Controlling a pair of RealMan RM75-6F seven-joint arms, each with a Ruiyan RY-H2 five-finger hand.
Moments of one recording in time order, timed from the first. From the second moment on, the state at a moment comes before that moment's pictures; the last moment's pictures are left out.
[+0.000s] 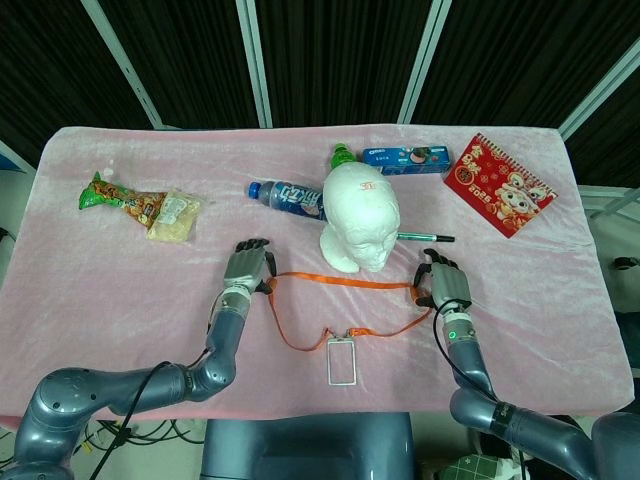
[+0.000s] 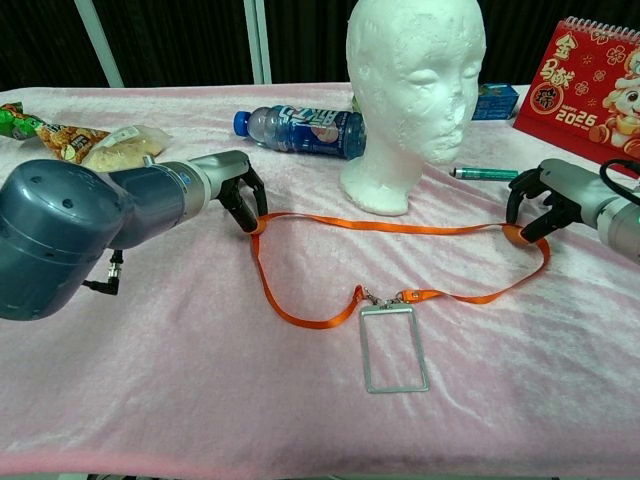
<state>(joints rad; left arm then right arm) -1.08 -1.90 -0.31 -1.14 0.29 0.92 0.59 0.63 -1.69 0.28 -1.27 -0.75 0.94 -0.27</state>
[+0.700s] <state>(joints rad) -1.02 -1.86 -0.35 -1.25 0.41 0.86 0.48 0.60 -1.63 0.29 -1.37 -0.78 0.96 -0.23</state>
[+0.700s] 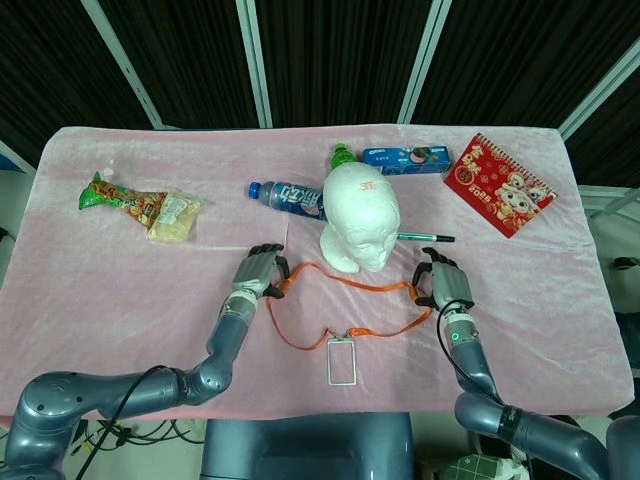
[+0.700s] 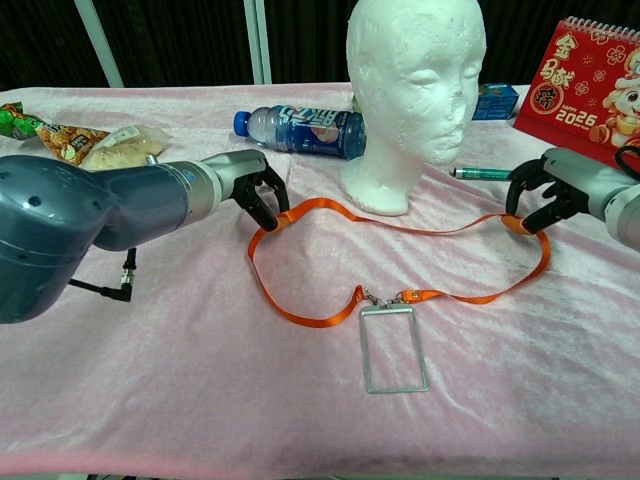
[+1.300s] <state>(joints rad) -0.91 -1.69 -0.28 -1.43 0.71 0.94 0.38 0.45 -1.36 0.29 -1.72 -0.97 1.11 -0.09</state>
